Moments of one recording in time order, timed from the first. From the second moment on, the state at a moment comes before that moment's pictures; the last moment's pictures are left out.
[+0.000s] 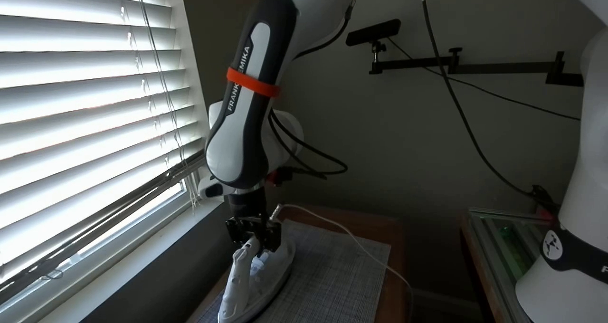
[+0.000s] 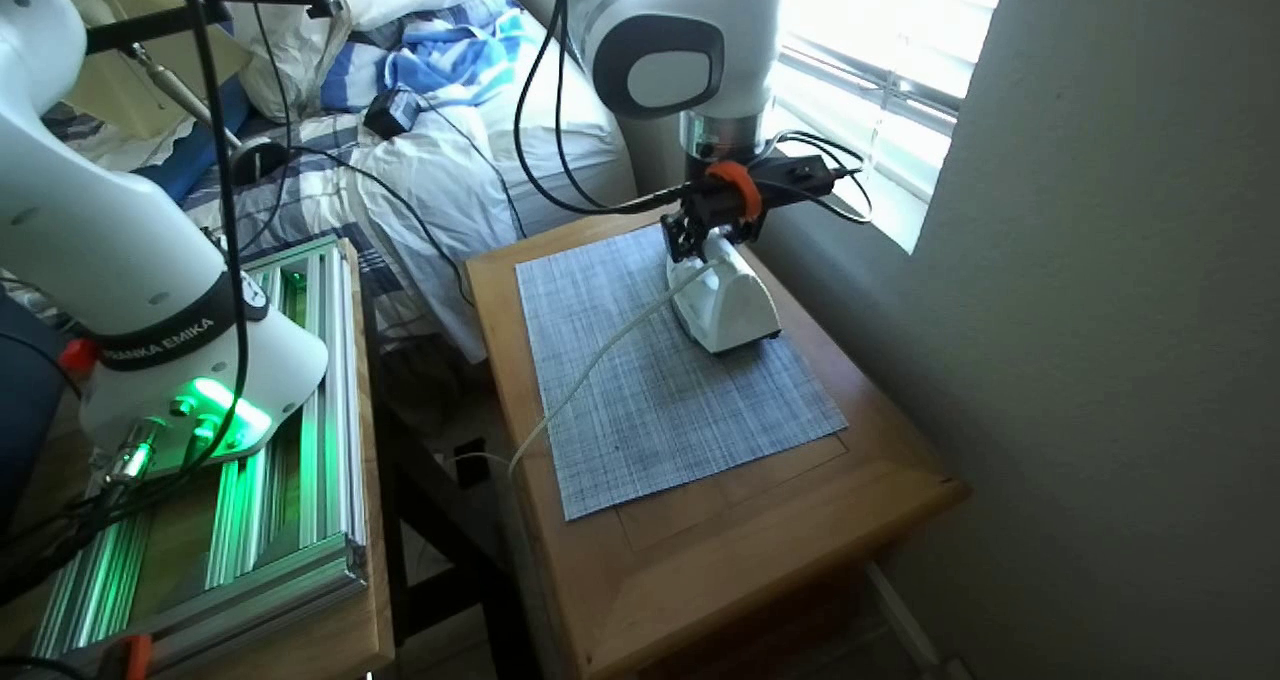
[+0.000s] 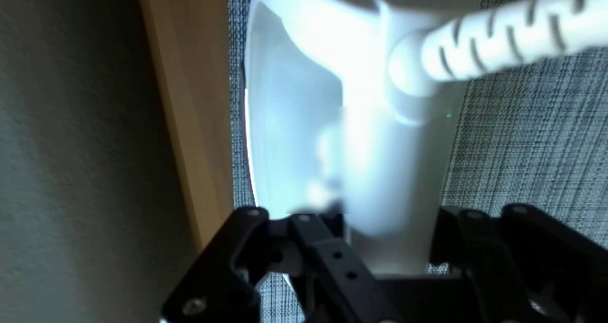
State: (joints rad) arm -0.12 0.58 0.04 -2.18 0.05 2.69 -1.62
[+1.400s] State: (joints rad) arm -0.35 0.30 0.11 -2.43 0.43 2.58 -1.53
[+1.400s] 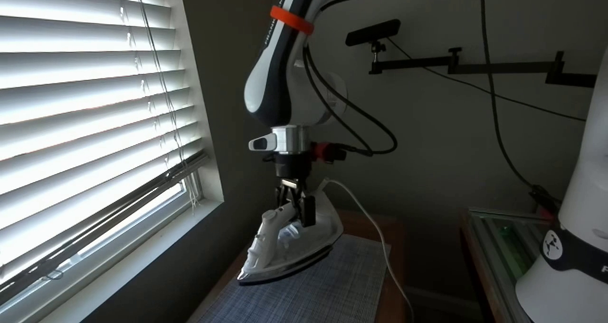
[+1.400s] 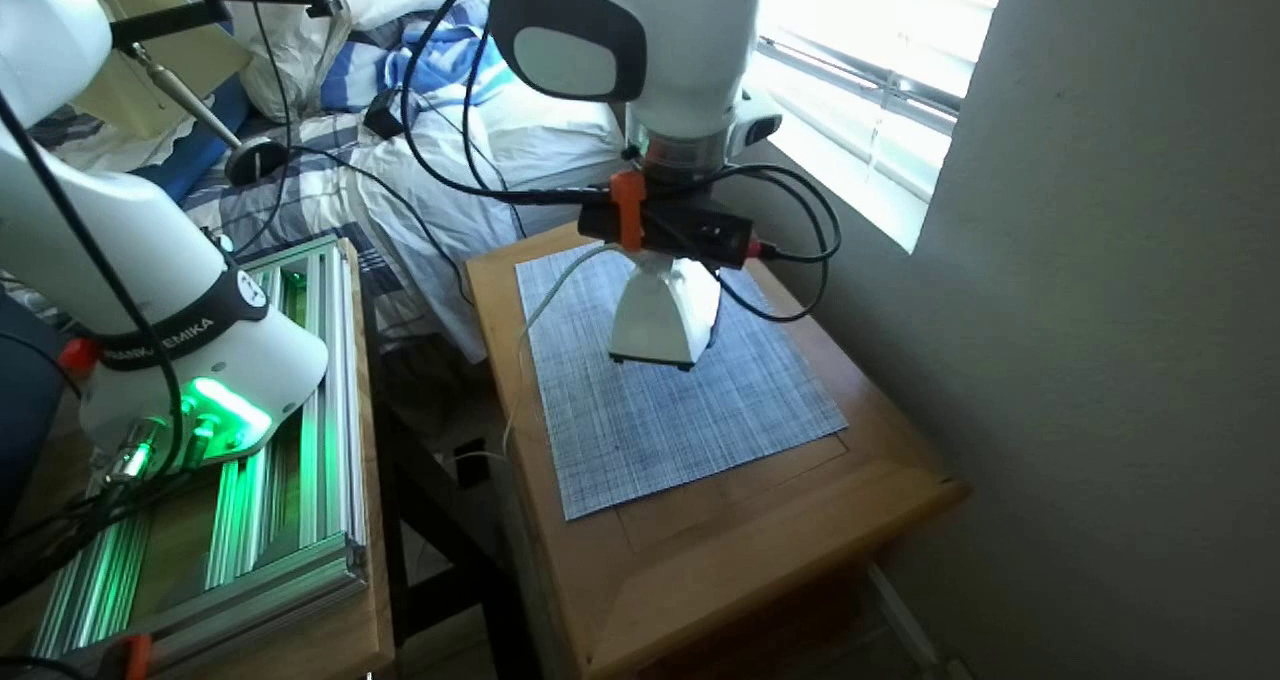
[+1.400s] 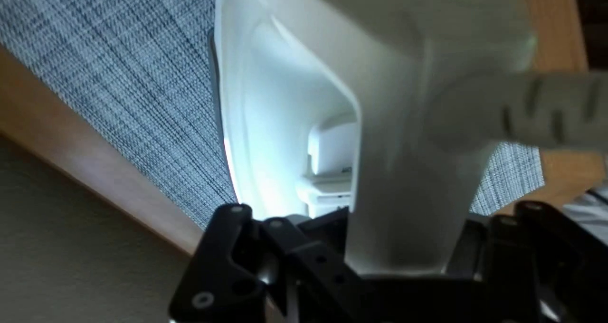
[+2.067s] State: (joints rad) arm -0.39 0.14 0.07 -2.62 0.71 2.63 -1.69
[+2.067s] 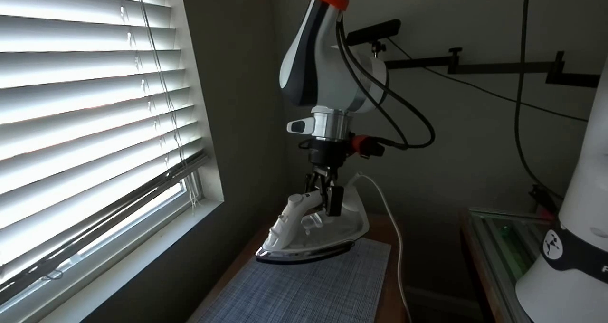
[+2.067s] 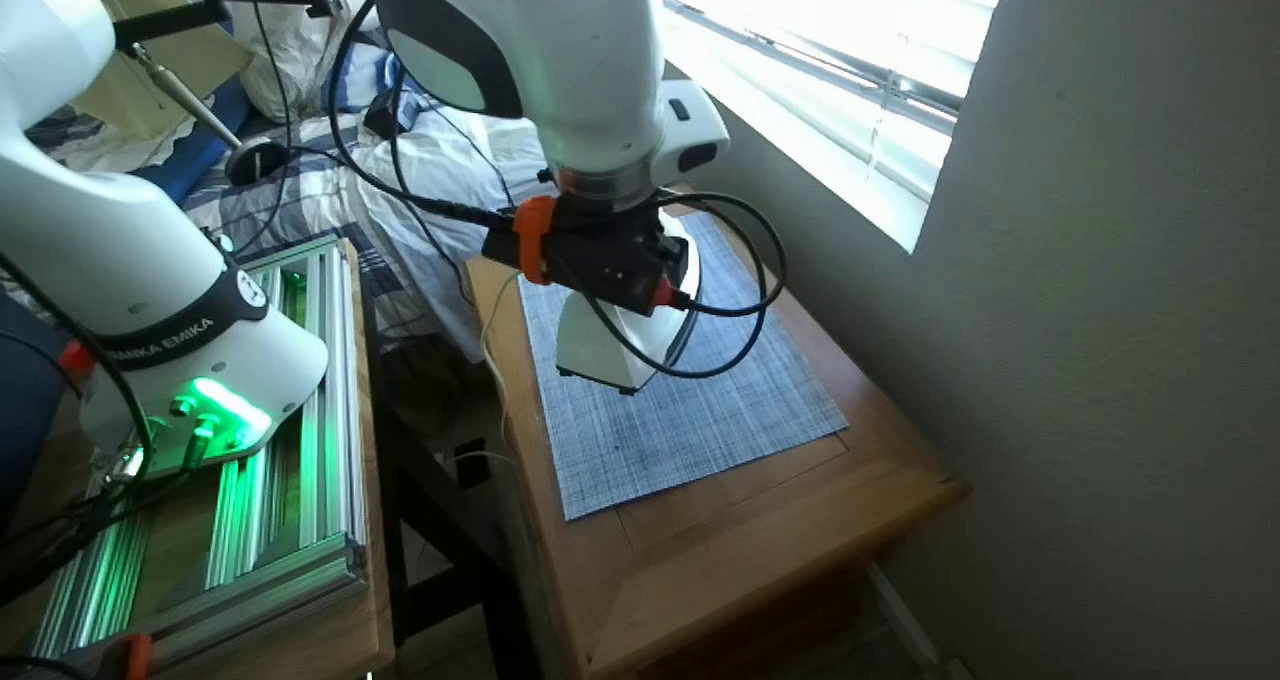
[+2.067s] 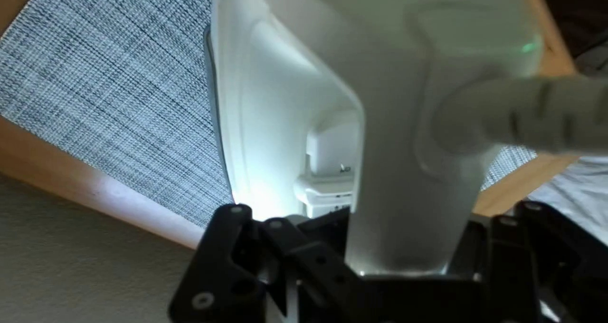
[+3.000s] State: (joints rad) arm -0.45 0.29 -0.17 -2.44 0.86 2.55 -1.66
